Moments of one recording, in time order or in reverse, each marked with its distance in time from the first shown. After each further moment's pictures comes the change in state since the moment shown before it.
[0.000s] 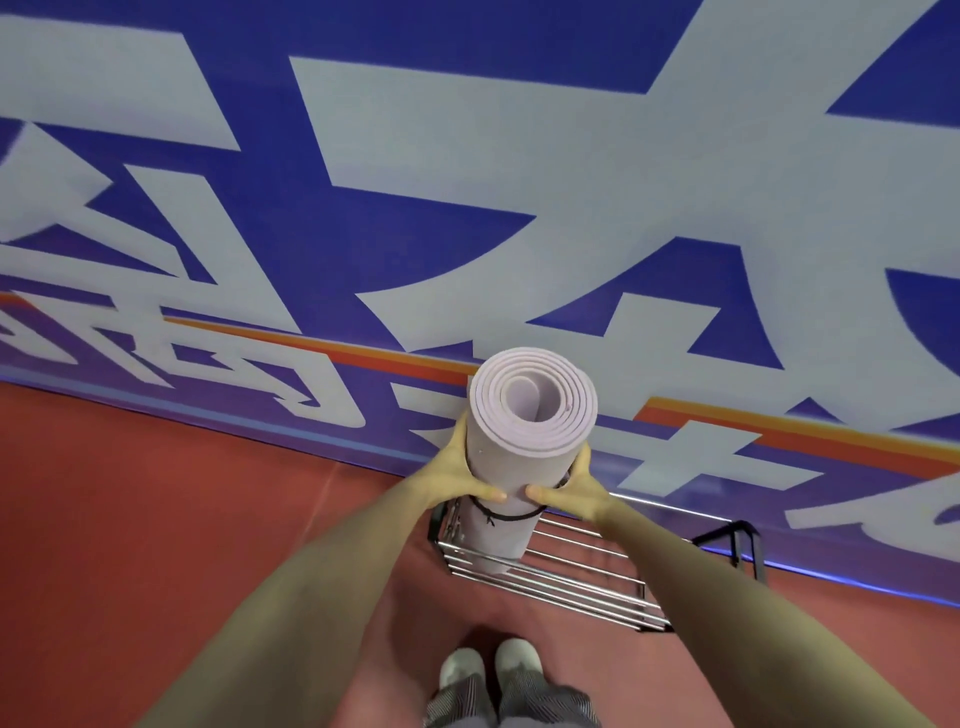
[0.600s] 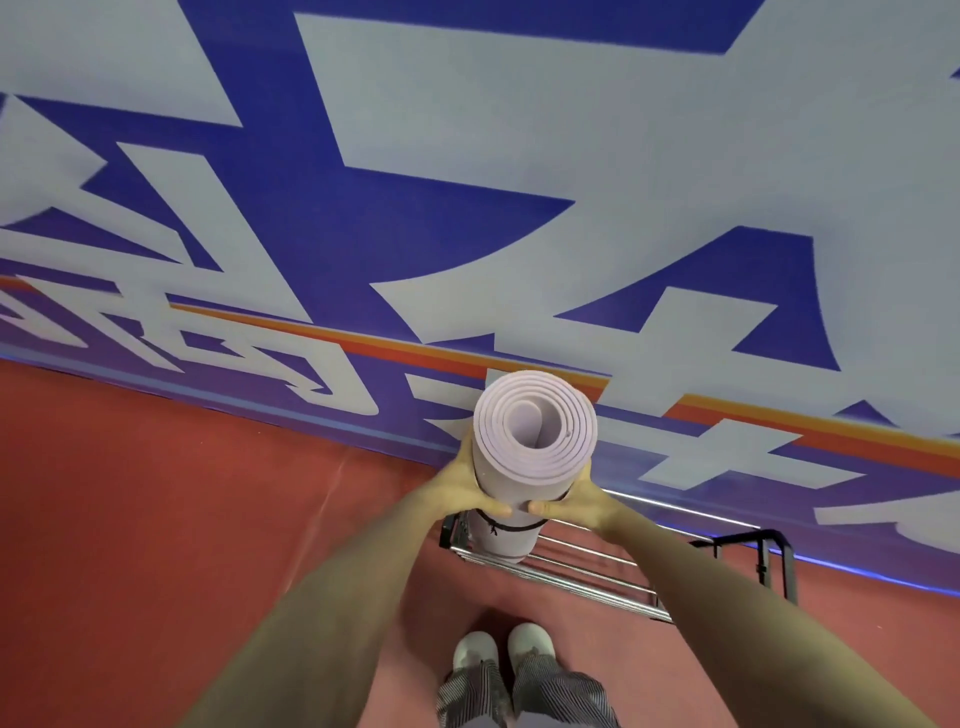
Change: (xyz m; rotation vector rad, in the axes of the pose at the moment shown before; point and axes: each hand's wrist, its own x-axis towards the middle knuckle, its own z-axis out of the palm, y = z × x) left_hand 0.006 -0.032 -0.005 0.064 -0.021 -0.045; right_hand 0.041 0.038 0.018 -0.056 -0.090 -0.027
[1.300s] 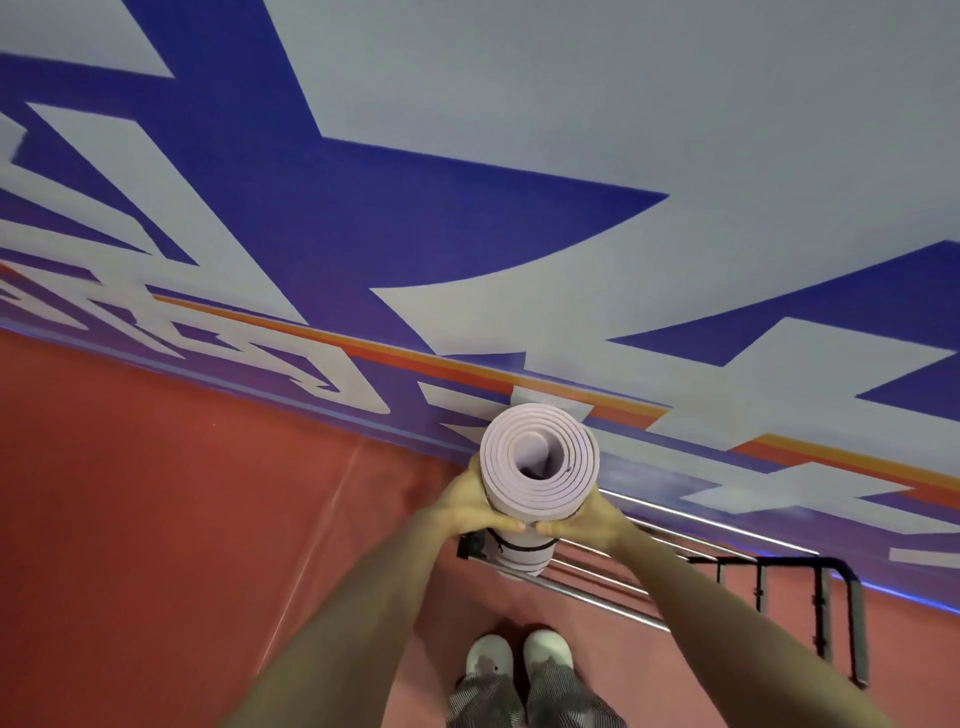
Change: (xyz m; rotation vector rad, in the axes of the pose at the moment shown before) left_hand 0.056 -0.049 -0.016 0.042 0.071 -0.100; right_hand 0.071 0.018 0.008 0.008 -0.033 -0.037
